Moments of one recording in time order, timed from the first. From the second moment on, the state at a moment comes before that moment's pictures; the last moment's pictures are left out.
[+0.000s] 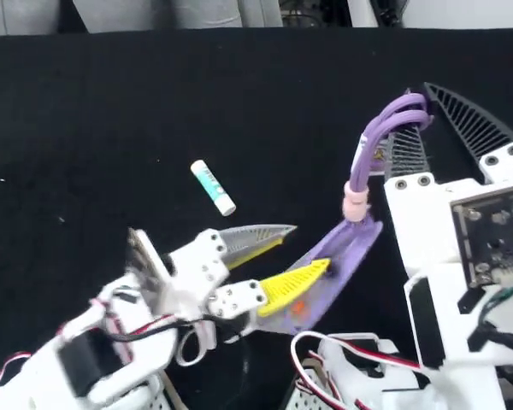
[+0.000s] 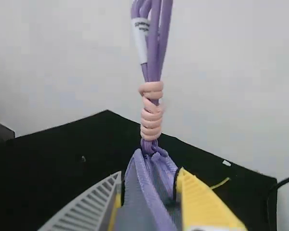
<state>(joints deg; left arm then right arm) 51.7 -83.3 55.7 35.6 9.3 -1.0 -34.6 -47.5 93.9 24.8</state>
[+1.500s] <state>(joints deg) 7.6 -5.1 43.3 21.8 36.4 -1.0 -33.6 -29.3 76.4 18.4</state>
